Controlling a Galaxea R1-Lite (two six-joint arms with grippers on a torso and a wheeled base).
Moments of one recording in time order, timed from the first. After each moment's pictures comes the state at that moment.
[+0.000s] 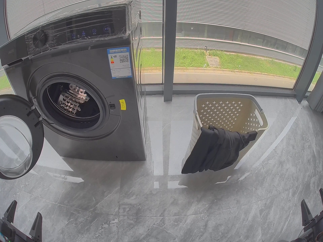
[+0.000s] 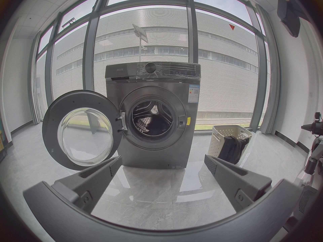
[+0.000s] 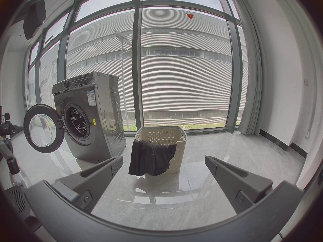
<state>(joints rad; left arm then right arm) 0.00 0.01 -0.02 0.00 0.02 -0.03 0.00 0.01 -0.02 -0.01 -0.03 0.01</state>
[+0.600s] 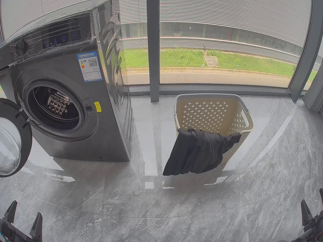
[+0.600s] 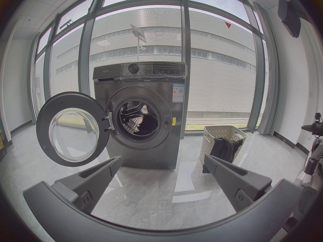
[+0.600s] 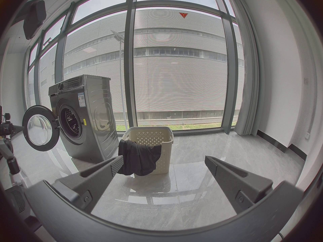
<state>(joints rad) 0.00 0.02 -0.02 0.00 0.02 -0.03 0.00 0.02 -0.02 -0.01 -0.03 0.01</state>
